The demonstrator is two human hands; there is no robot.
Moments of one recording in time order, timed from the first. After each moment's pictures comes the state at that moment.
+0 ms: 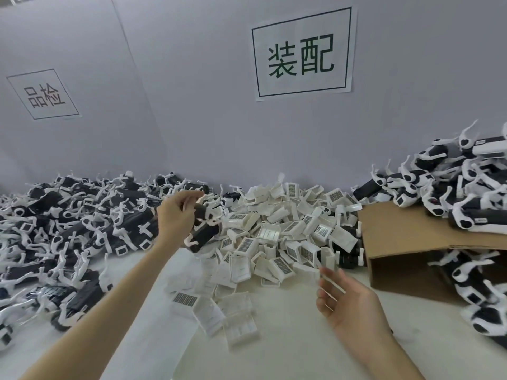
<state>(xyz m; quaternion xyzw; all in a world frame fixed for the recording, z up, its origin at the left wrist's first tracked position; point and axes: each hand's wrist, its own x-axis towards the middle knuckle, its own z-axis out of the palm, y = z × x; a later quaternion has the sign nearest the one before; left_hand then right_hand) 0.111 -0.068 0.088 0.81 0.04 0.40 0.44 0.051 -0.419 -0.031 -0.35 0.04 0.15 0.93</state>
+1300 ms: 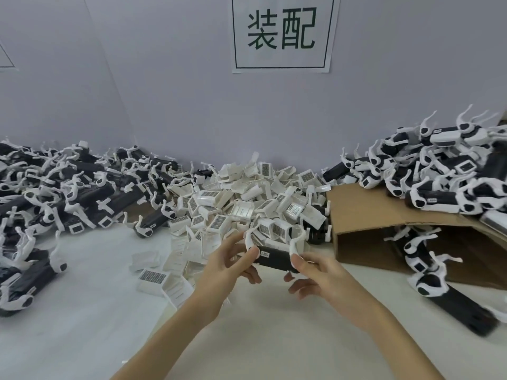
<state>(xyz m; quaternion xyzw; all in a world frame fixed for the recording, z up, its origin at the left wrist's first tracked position) 0.019 -0.208 -0.009 0.67 -0.08 0.03 0.74 0.021 -0.437 0.007 -0.70 -0.08 0.12 0.70</state>
